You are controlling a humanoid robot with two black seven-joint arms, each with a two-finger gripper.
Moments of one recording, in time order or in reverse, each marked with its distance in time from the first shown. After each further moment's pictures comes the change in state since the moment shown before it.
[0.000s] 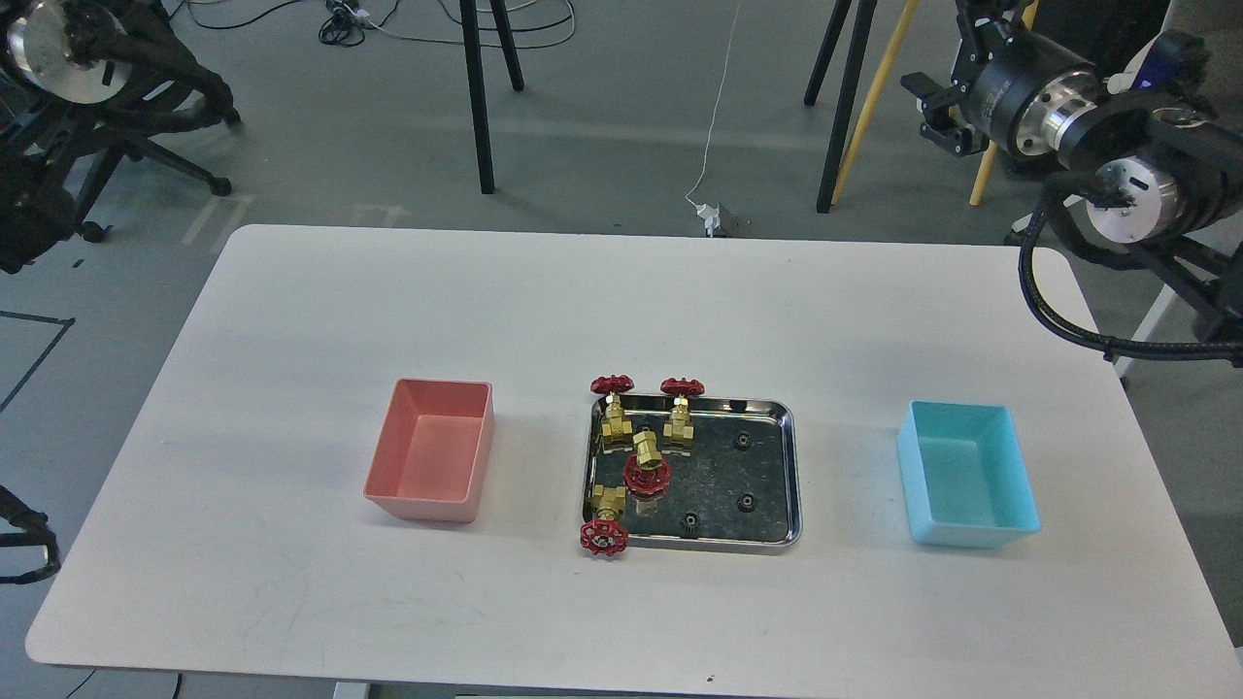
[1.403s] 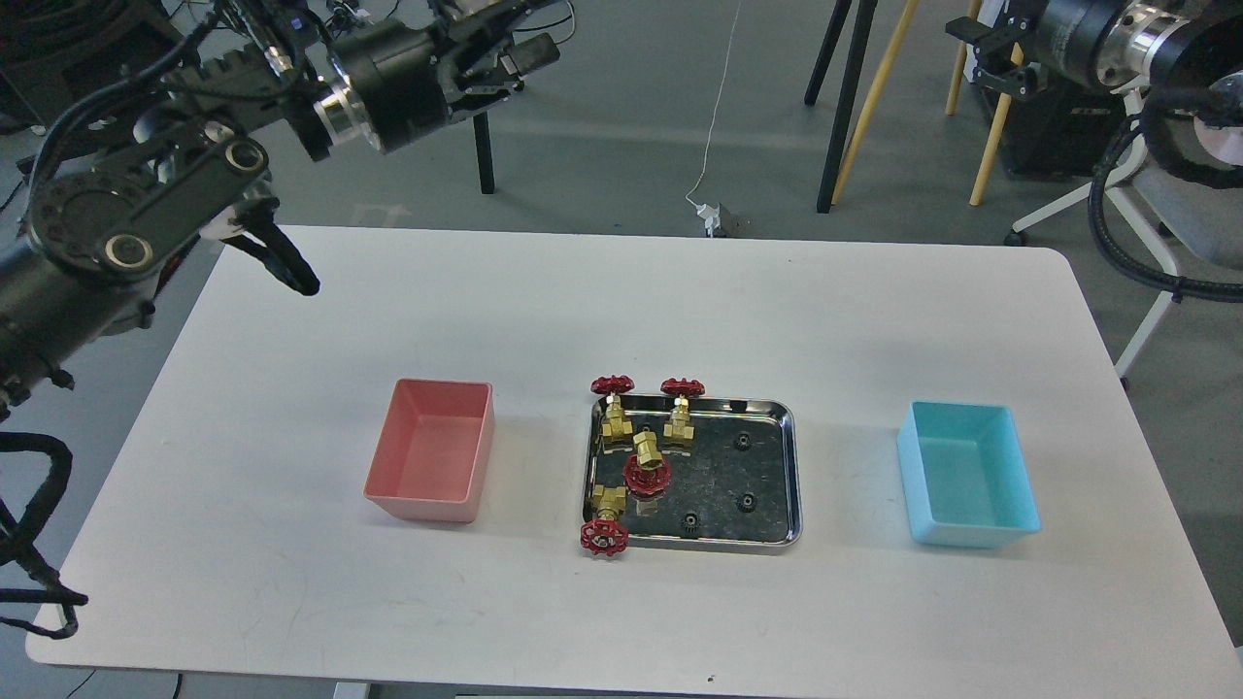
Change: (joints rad) left arm 0.150 -0.156 0.153 -0.050 0.797 -0.100 -0.451; right arm 0.088 -0.063 0.134 -0.098 -0.141 0.203 -0.168
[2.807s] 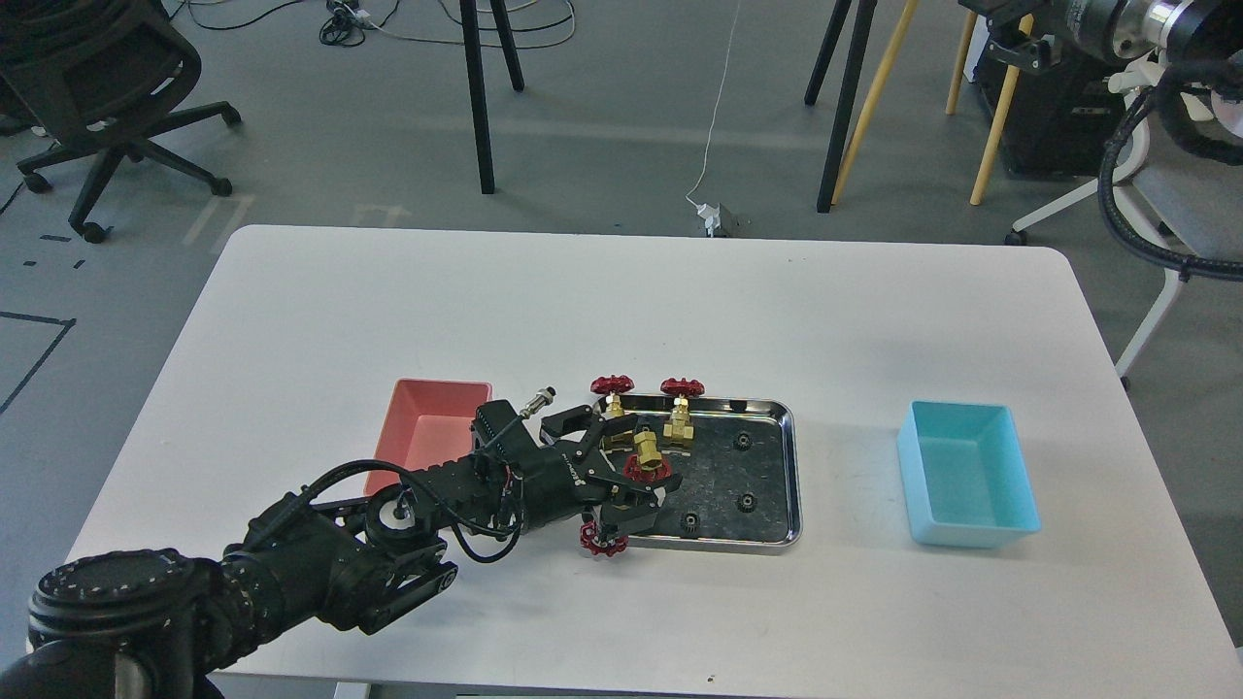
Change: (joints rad) left arm 0.407 -0.412 0.432 0.406 0.877 0.857 -0.009; right arm 0.026 0.007 -0.012 -0.010 -0.006 0.009 0.000
